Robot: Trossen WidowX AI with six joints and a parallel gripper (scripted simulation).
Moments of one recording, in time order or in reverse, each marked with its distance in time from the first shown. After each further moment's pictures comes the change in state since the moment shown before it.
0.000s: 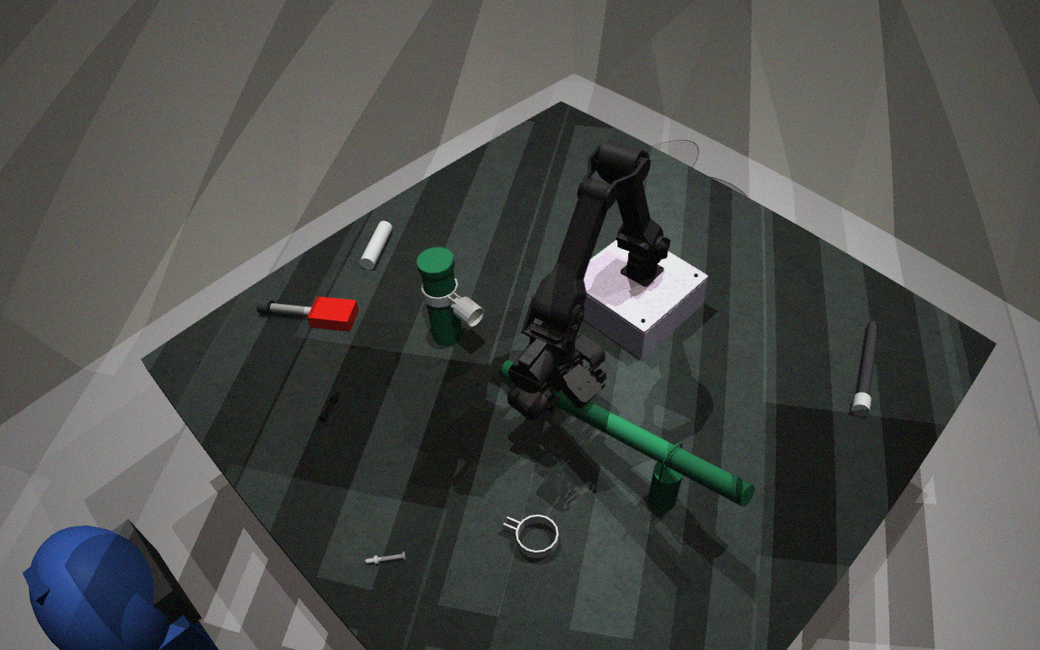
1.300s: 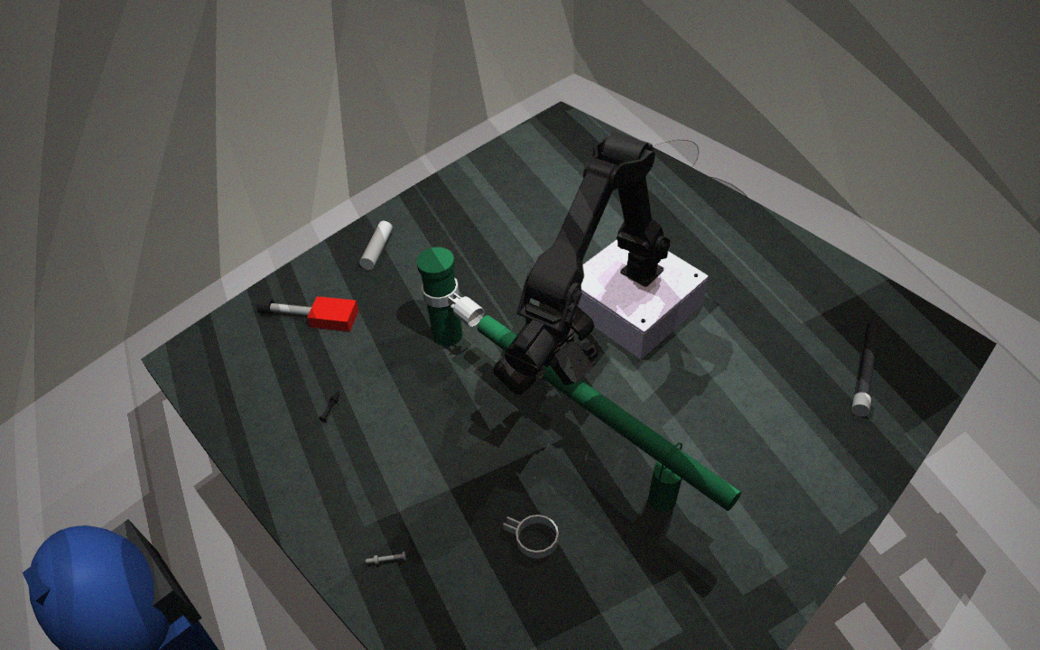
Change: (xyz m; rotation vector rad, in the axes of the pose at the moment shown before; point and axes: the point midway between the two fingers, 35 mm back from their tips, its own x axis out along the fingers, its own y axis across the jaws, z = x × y) arm -0.067 -0.007 -0.033 -0.029 0.255 0.019
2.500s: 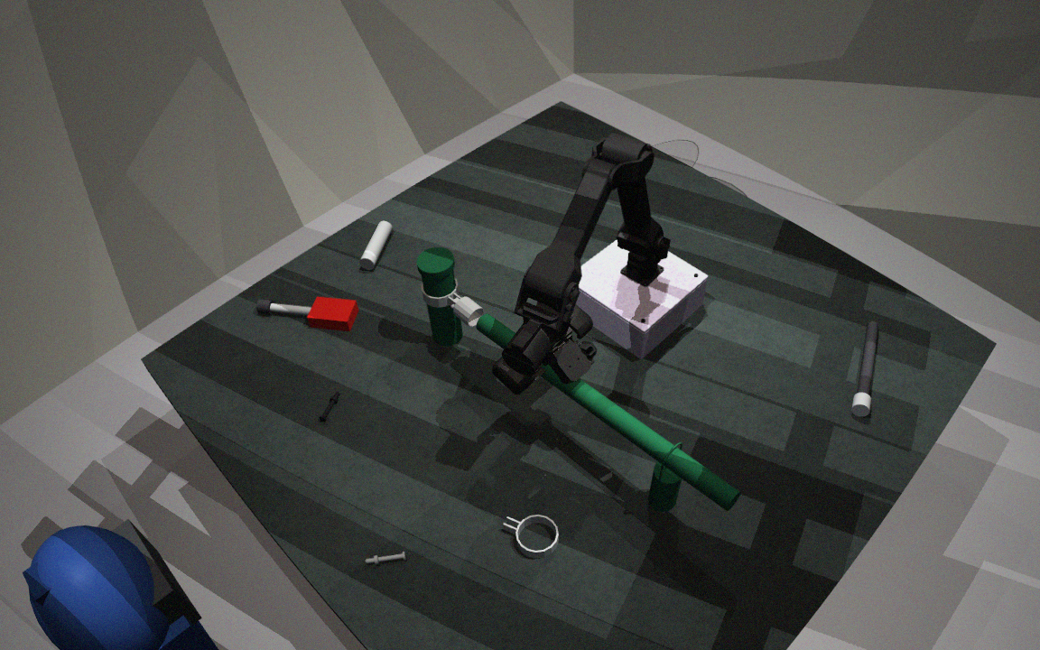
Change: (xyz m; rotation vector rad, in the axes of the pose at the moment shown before) arm -0.003 -0.001 -0.002 -0.006 -0.004 0.013
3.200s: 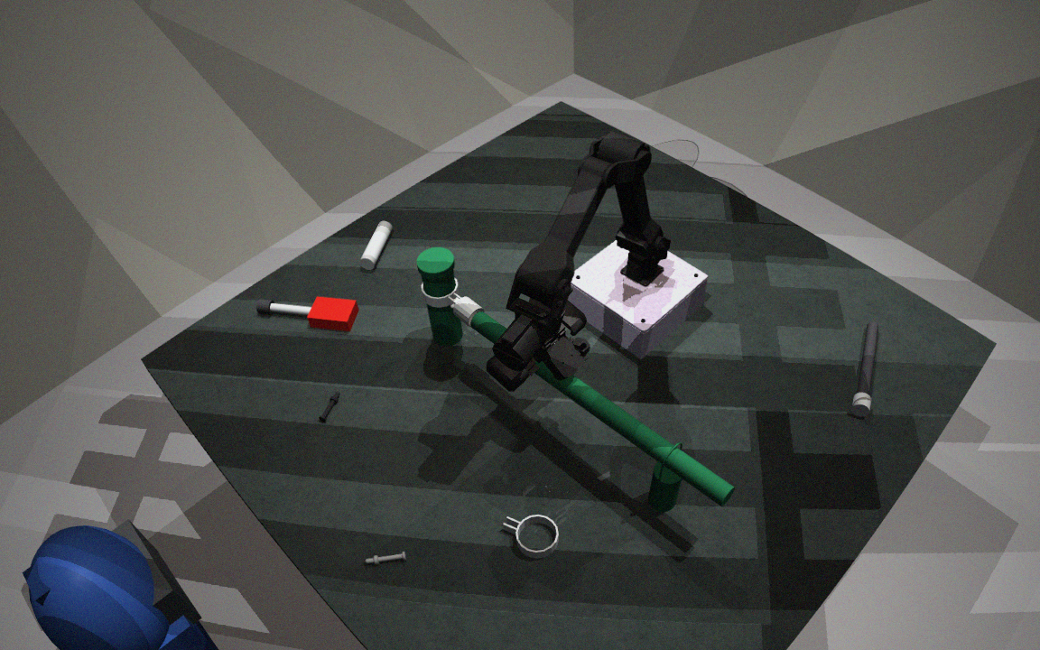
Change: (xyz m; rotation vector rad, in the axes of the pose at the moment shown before) arm 0.003 -0.002 -0.011 -0.006 -0.009 0.005
